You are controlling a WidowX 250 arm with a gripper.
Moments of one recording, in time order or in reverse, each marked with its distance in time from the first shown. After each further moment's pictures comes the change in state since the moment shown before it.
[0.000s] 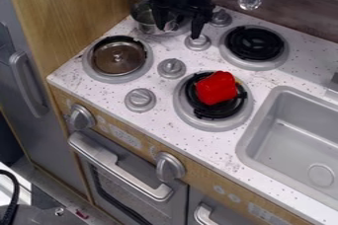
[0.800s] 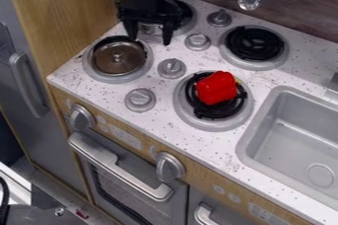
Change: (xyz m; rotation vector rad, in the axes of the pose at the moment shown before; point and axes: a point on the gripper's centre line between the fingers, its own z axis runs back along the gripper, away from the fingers) arm -0.014 0.064 -0.034 0.023 0.049 0.188
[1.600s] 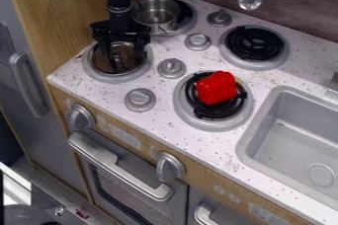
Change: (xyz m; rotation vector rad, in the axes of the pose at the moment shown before) arm 0.012 0.050 -0.062 0.053 0.086 0.131
